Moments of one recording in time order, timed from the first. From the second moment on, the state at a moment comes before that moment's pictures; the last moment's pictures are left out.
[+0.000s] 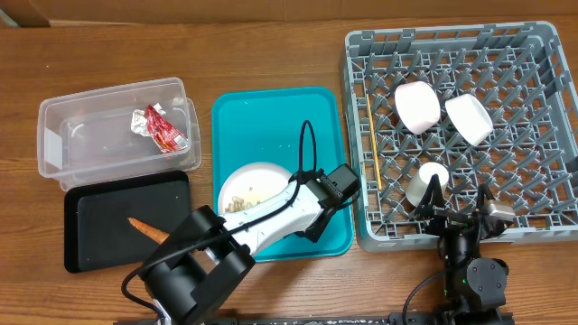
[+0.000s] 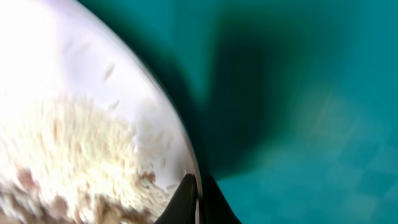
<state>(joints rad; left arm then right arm) -0.87 1.88 1.16 -0.87 -0.21 -0.32 0.16 0.01 0.02 -0.01 0.28 0.25</state>
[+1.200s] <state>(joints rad) -0.54 1.83 1.61 -1.49 -0.30 -0.66 0.16 0.01 0.02 -0.01 0.28 0.25</state>
